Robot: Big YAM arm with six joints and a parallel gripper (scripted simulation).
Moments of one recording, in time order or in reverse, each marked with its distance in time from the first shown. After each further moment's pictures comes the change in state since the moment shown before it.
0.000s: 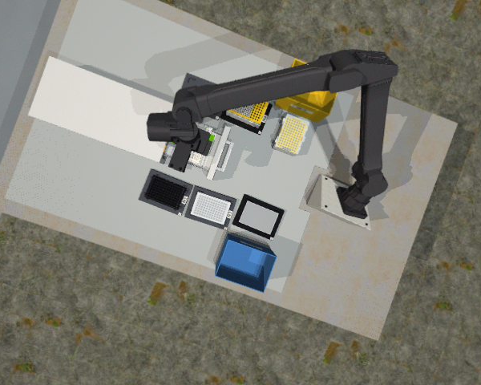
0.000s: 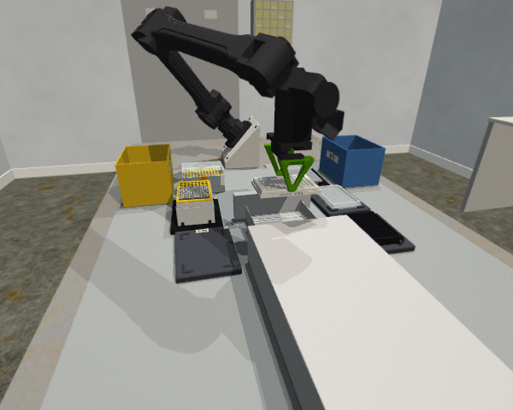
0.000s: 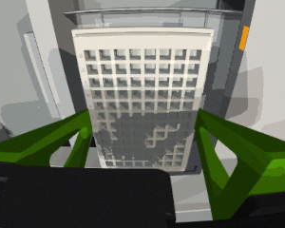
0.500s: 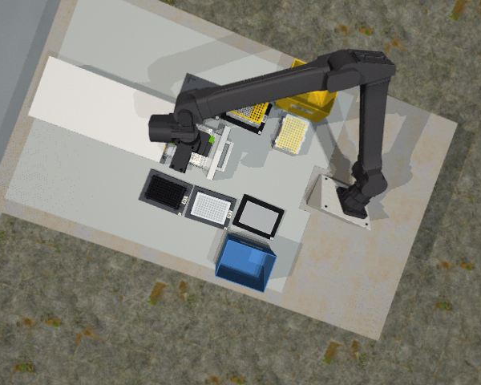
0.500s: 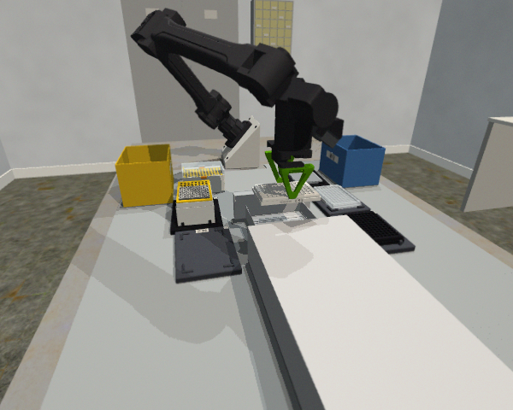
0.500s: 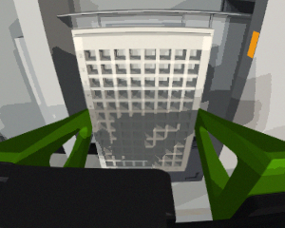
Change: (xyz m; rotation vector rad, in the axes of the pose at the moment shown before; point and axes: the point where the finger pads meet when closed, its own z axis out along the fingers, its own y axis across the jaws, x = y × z) arm -0.001 0.000 0.016 0.002 0.000 -0.002
